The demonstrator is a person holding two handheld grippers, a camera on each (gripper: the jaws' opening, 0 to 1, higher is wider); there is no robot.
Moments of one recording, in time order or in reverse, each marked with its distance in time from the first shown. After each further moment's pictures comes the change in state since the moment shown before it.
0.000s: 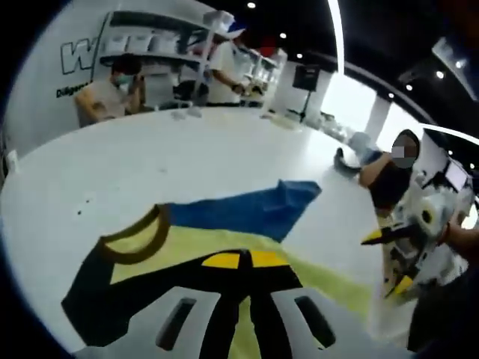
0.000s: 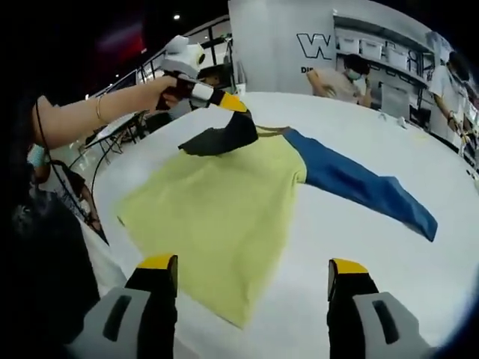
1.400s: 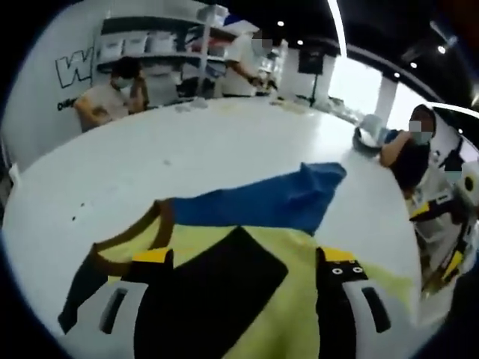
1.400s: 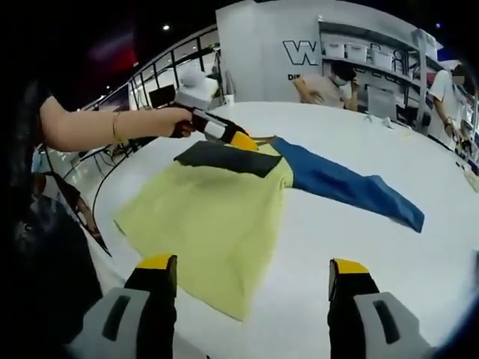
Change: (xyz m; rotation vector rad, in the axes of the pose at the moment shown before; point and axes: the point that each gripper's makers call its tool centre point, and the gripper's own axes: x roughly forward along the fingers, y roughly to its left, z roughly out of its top) left arm 0.049 0.025 -0.021 0.090 0.031 0.093; right arm -0.021 -0.007 0.002 0.047 -0.059 -0.050
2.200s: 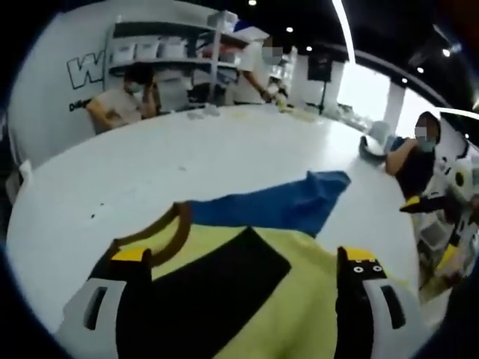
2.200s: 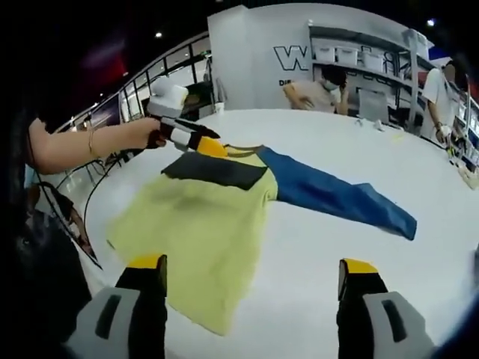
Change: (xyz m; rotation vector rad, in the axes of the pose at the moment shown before) left arm -0.030 0.004 0.002 -0.024 -0.036 0.050; right arm 0.007 -0.031 0.020 0.033 -0.045 -0.054
